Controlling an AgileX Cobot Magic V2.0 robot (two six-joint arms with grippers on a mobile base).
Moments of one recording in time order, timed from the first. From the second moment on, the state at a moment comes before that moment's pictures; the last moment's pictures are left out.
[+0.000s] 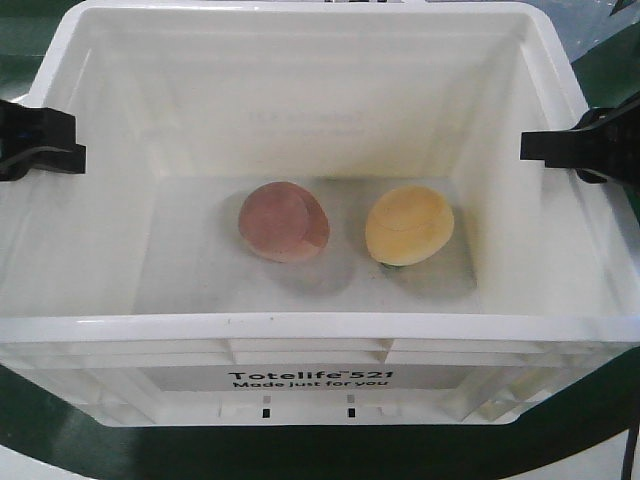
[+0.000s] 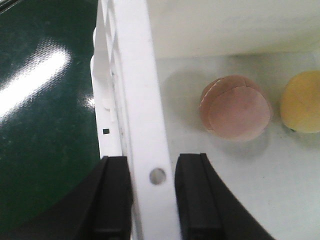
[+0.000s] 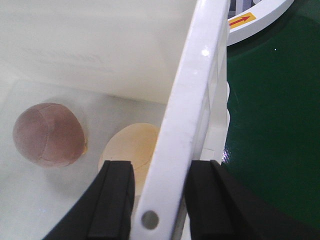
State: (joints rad) left arm -0.34 1.08 -1.21 -0.10 1.05 -0.29; right arm 0.14 1.03 -1.03 0.40 0.80 -0.25
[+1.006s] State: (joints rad) left arm -0.34 1.08 -1.21 -0.11 1.05 -0.29; right arm 0.14 1.03 -1.03 0.40 0.81 -0.25
